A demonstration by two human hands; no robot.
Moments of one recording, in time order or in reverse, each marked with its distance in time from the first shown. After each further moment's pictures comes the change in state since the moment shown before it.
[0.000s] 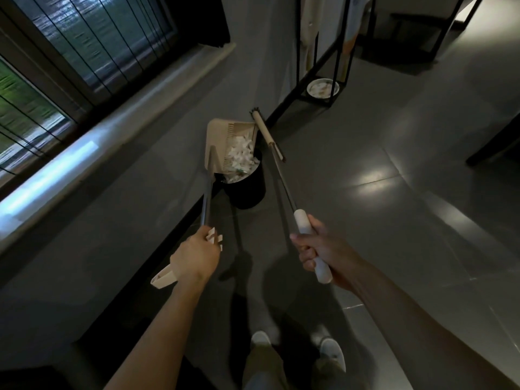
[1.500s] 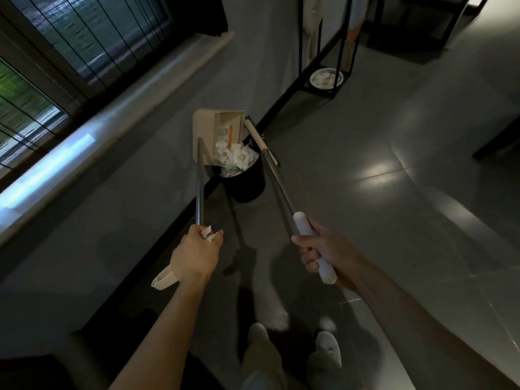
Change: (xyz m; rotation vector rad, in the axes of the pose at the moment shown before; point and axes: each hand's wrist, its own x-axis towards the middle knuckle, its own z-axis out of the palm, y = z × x) left_hand -0.003 0.013 0.024 -0.165 0.062 -0.137; right_hand -0.001 -0.002 -0.025 0.037 -0.021 0.039
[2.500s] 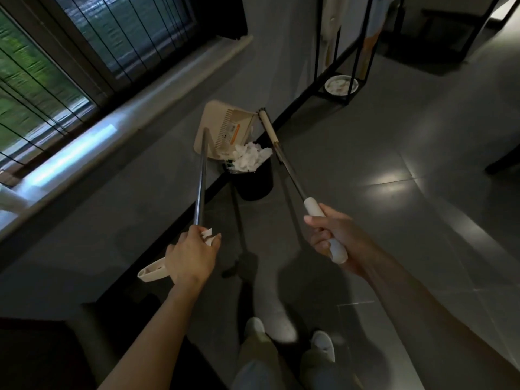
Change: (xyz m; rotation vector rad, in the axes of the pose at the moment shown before) left_hand -0.049 -0.012 -0.021 0.161 0.117 0.075; right_hand -0.022 -0.017 -0.013 0.118 -0.108 -0.065
